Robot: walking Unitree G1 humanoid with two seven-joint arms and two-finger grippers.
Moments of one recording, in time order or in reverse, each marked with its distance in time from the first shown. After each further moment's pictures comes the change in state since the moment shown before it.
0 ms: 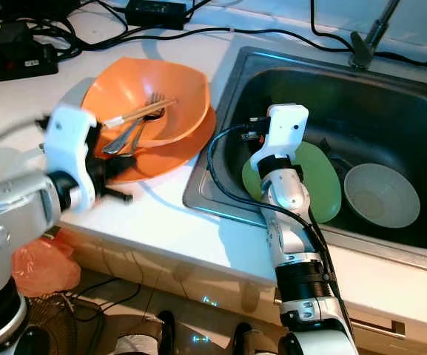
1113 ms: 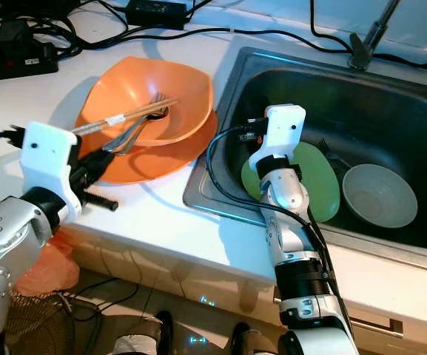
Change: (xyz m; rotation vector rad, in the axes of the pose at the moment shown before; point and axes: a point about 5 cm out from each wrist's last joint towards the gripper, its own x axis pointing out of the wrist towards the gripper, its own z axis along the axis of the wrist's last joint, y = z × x) left arm -0.016 0.008 -0.026 0.112 -0.149 0.166; right arm 0.001 0.001 -0.002 0.000 0.003 0.027
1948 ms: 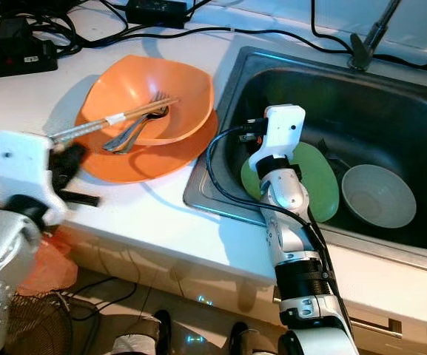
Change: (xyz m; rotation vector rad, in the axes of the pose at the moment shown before) left arm -0.011 0.022 -0.016 0.031 -0.050 0.226; right arm 0.000 0.000 0.000 0.003 0.002 0.008
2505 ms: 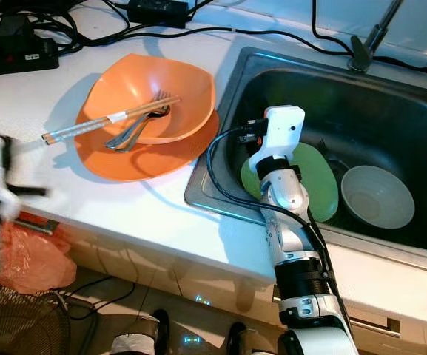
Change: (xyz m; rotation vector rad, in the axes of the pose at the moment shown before) left arm -0.002 0.053 0.000 0.209 -0.051 0.373; right arm 0.000 0.000 -0.002 0.006 0.010 -0.001
